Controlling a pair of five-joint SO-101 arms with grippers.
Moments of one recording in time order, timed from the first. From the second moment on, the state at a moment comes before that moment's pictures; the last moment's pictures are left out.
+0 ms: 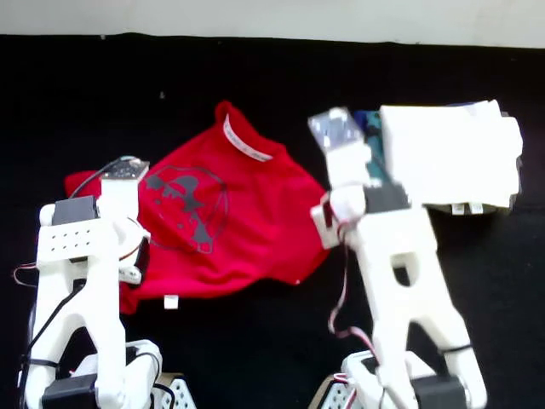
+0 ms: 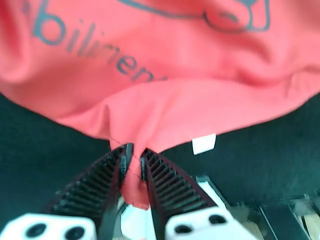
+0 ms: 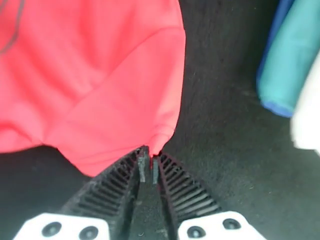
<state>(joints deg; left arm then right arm) -17.7 -29.6 44.4 79.8 -16.7 -15.5 -27.7 34.1 70.1 13.1</state>
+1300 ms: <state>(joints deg) -13.8 -29.7 -19.8 100.1 -14.5 -3.1 -34.7 -9.5 67.6 13.5</state>
